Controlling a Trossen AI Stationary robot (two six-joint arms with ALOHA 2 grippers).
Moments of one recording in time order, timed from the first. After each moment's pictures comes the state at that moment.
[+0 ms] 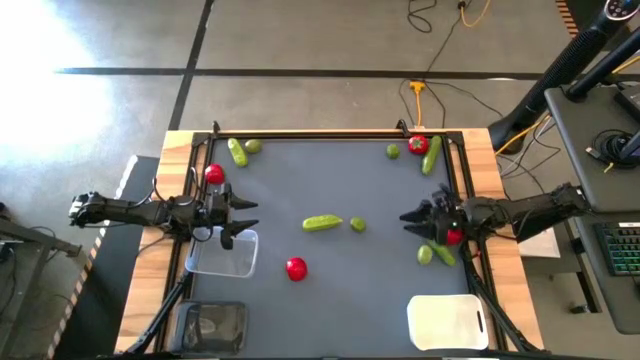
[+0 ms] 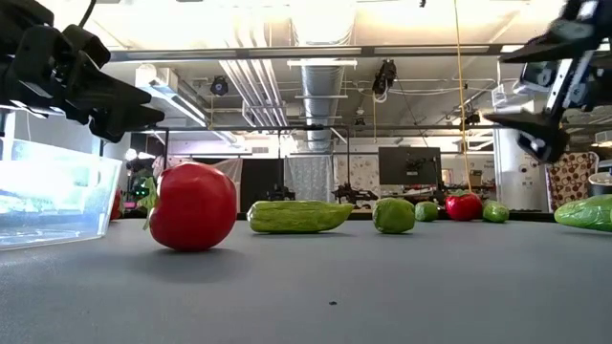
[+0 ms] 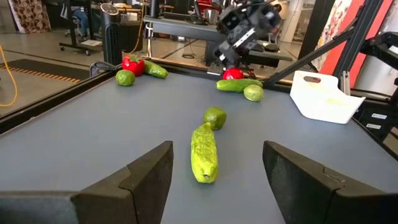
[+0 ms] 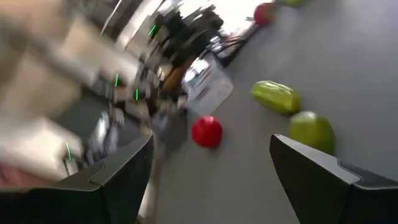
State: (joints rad) left arm -0.11 0.18 0.03 0.04 -0.24 -0.17; right arm 0.18 0.19 0.01 0.10 0.18 0.96
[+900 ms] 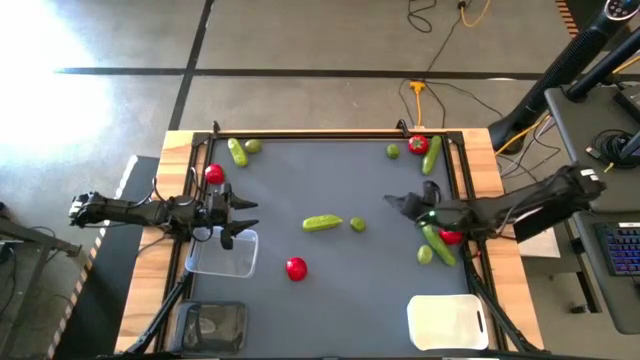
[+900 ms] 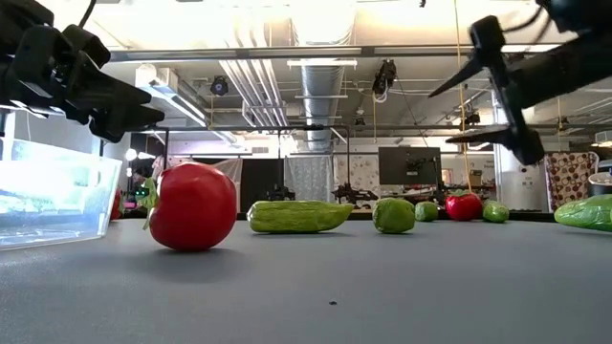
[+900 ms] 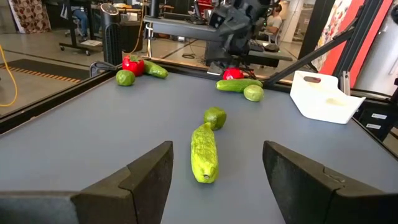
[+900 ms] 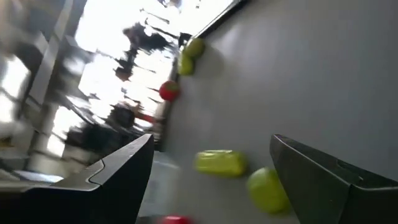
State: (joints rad) left arm -0.11 0.18 0.03 0.04 -0.24 -0.17; right arm 0.19 0.87 0.25 0.27 0.65 1.32
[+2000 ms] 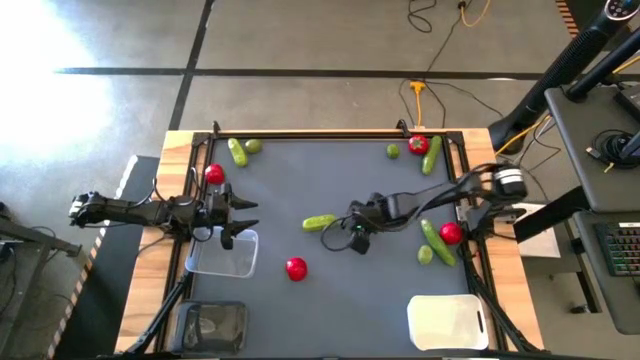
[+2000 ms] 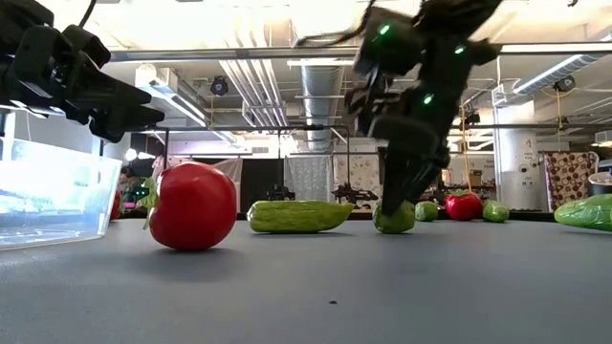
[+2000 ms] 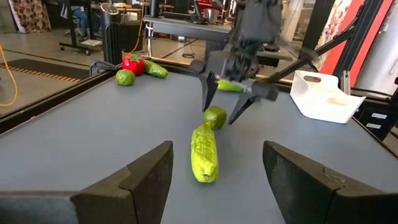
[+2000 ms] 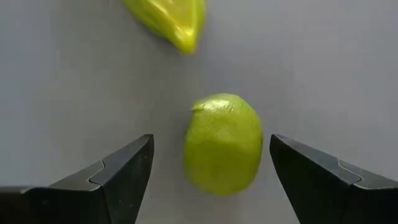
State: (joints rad) left arm -0.11 0.18 0.03 0.04 -0.24 -0.17; right arm 0.04 1.77 1.04 -0.51 0.18 0.50
